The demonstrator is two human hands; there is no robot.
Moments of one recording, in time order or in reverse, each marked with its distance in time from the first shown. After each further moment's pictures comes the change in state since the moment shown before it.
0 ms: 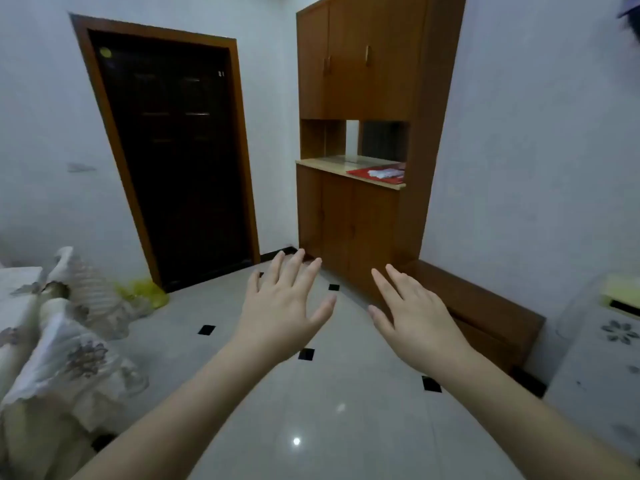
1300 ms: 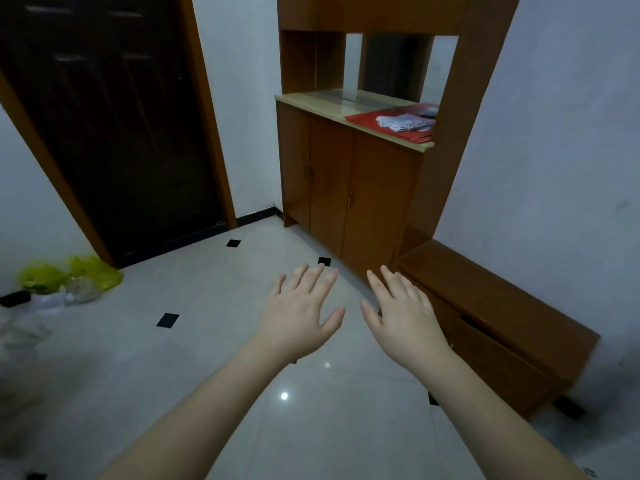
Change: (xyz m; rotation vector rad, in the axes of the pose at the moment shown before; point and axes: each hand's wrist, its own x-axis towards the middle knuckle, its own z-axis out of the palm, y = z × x) left_hand 0.416 -0.083 0.267 -0.020 -0.130 0.150; right_hand 0.409 0.150 0.210 0.004 -0.114 0.097
